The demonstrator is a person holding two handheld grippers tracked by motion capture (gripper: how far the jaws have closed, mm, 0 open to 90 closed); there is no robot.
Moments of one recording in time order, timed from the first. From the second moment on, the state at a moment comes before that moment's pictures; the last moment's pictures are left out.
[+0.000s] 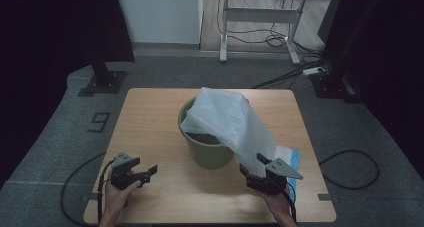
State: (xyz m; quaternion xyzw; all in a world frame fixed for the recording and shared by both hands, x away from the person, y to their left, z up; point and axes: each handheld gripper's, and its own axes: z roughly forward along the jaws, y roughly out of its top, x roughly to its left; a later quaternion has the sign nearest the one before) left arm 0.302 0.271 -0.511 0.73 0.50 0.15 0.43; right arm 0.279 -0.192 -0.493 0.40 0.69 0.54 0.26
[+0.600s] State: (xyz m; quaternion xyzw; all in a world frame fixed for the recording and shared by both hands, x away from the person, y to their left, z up) left arm 0.292 0.250 -0.480 0.73 0.48 0.17 0.46; right arm 0.279 -0.213 -0.479 0.37 0.68 0.56 0.30
